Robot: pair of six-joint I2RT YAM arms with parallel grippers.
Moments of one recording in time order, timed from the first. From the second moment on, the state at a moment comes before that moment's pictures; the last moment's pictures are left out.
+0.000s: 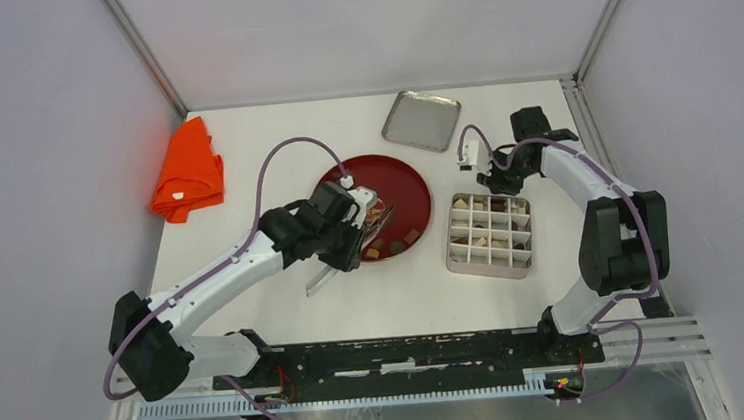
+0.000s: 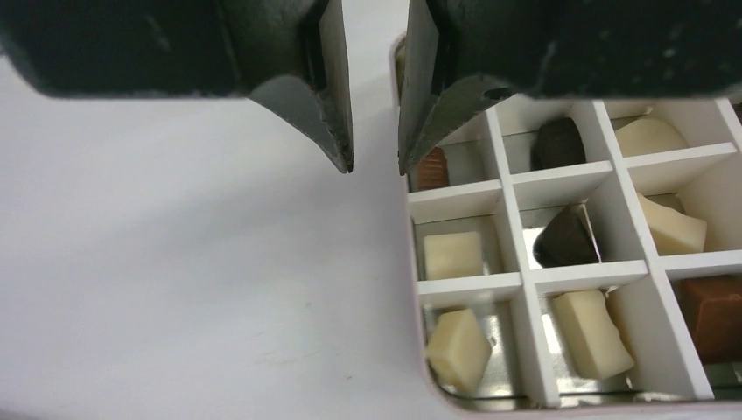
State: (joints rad) left arm -0.80 1.25 1.01 -0.77 0.06 -0.21; right arm 0.07 1.63 1.15 -0.71 -0.41 -1.22
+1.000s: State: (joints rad) left arm -0.58 1.68 1.44 -1.08 -0.08 -0.12; right arm 0.01 1.40 1.01 -0.70 -0.90 -1.01
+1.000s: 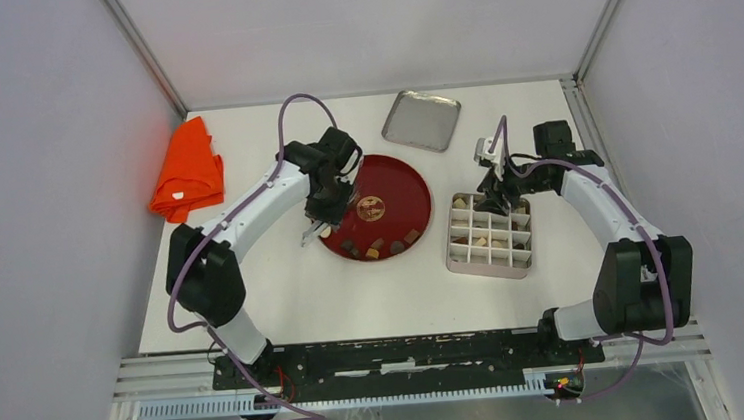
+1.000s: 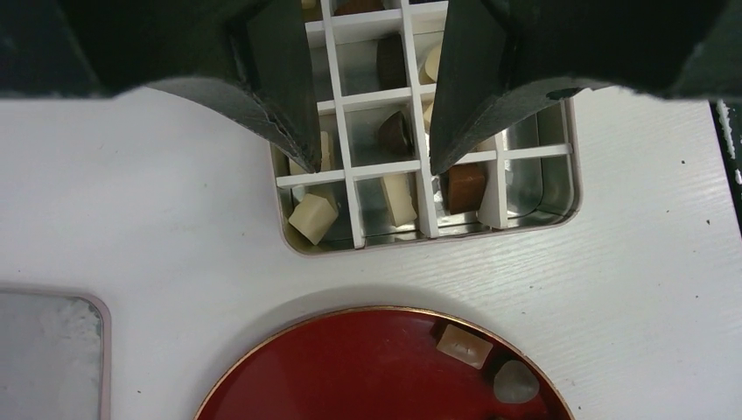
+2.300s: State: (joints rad) left arm -0.52 1.77 1.47 -1.11 -0.04 -0.06; right arm -0.03 1.44 1.01 -0.73 -0.90 -1.06
